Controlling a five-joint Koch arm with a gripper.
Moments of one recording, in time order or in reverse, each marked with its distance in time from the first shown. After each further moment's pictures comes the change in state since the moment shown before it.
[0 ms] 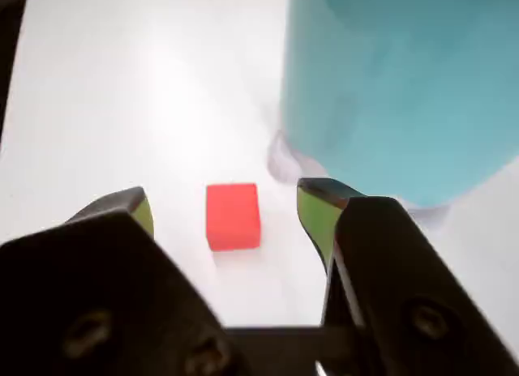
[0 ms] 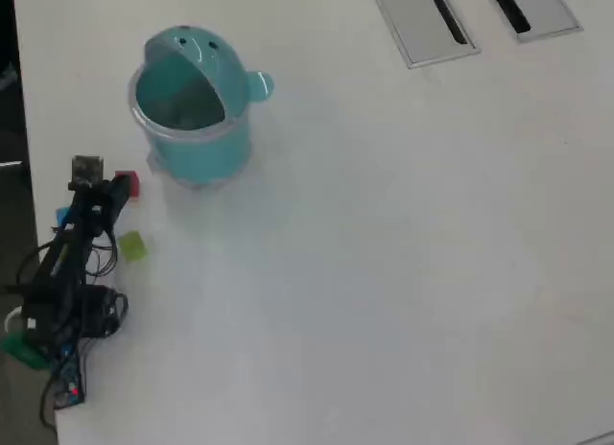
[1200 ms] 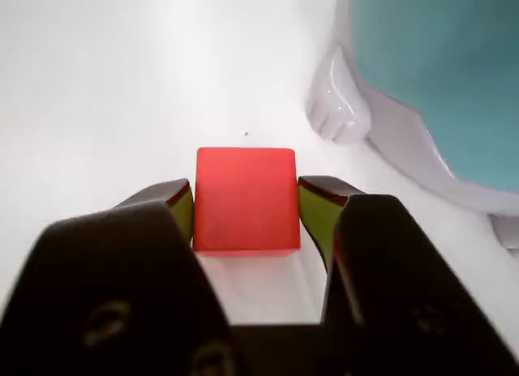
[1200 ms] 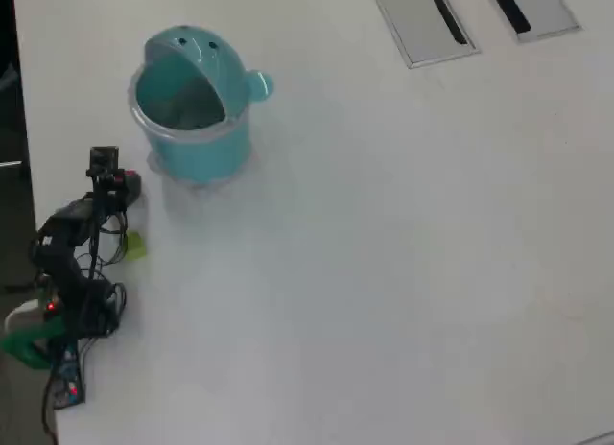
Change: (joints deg) arm -2.1 -35.9 -7.6 -15.9 -1.3
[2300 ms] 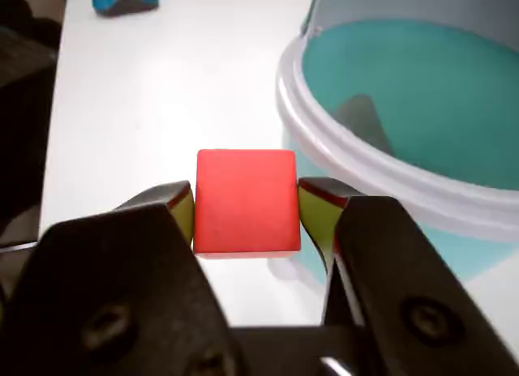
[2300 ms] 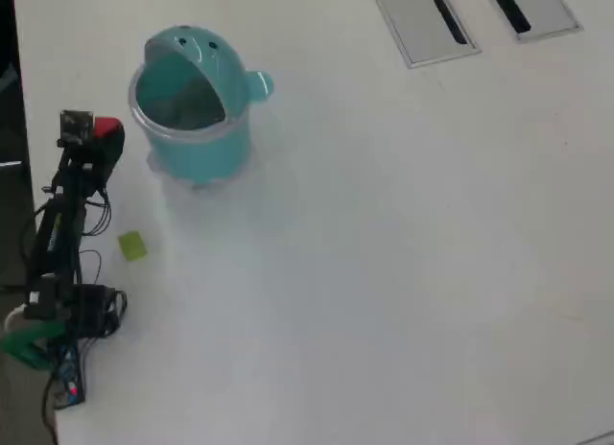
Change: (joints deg) arm 2.5 26.0 -23.4 29.7 3.3
